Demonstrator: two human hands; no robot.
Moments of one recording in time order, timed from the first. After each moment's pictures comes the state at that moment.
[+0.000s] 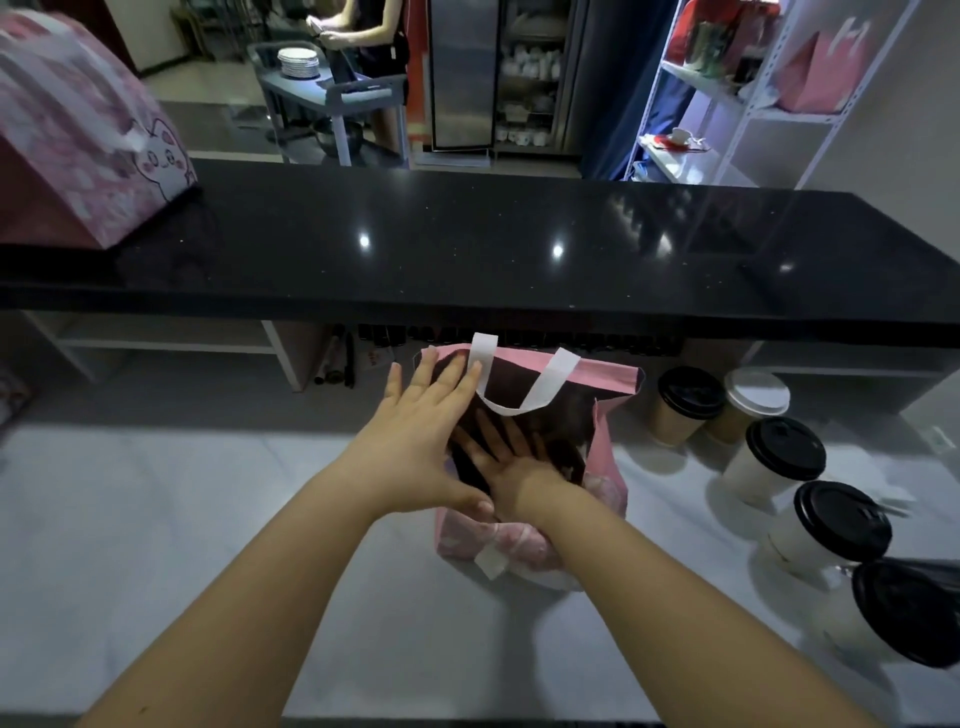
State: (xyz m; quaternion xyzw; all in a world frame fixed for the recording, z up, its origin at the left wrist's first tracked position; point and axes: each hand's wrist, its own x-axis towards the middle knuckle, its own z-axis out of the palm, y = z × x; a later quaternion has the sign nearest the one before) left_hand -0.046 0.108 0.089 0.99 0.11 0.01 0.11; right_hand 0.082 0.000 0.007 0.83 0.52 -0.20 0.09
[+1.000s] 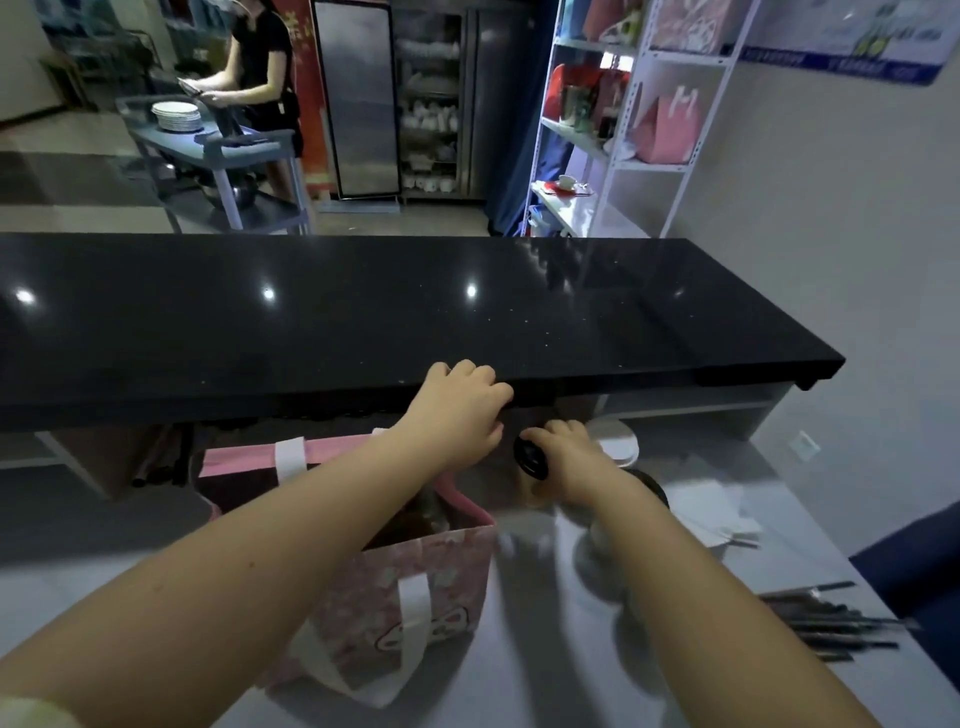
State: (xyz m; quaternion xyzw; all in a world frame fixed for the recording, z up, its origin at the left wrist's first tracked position) left_hand 0.193 0.006 0.119 0.99 0.00 0.09 -0.05; right_hand 0.297 -0.150 0.040 0.93 0.35 -0.12 -0.03
